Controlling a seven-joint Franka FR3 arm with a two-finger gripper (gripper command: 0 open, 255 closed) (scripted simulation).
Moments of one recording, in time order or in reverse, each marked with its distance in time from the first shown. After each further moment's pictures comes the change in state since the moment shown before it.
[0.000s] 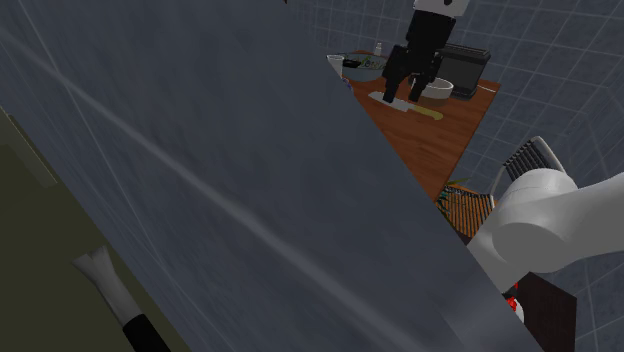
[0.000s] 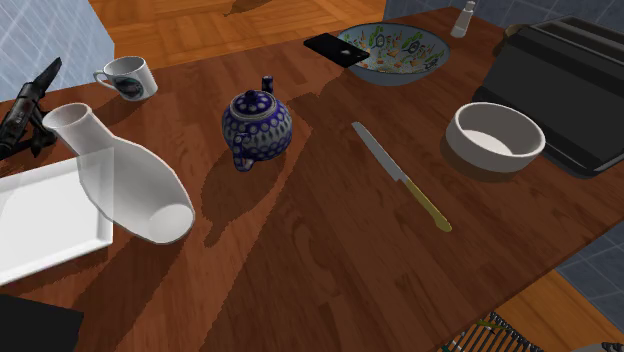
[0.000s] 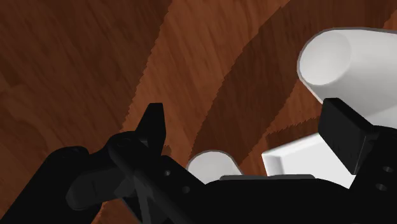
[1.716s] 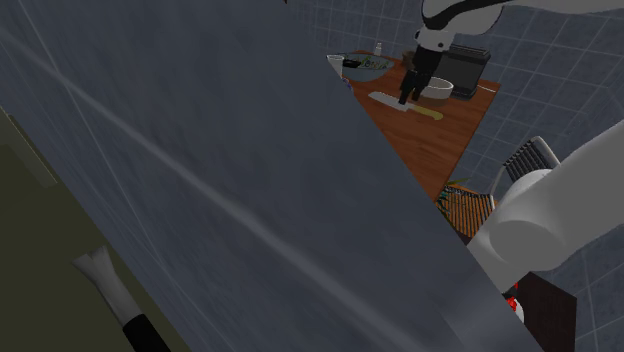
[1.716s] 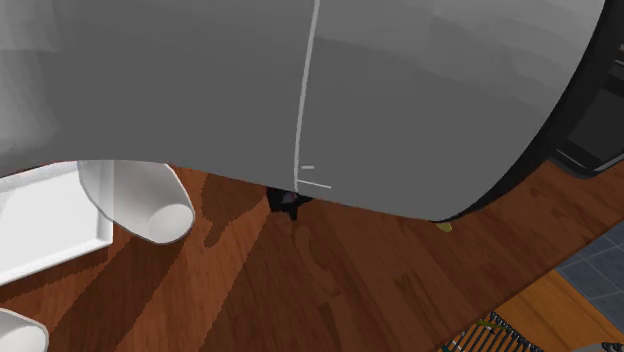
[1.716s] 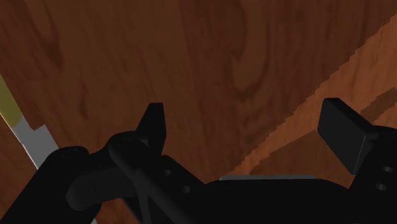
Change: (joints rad) arm -0.041 0.498 -0.486 0.180 -0.160 0.362 -0.681
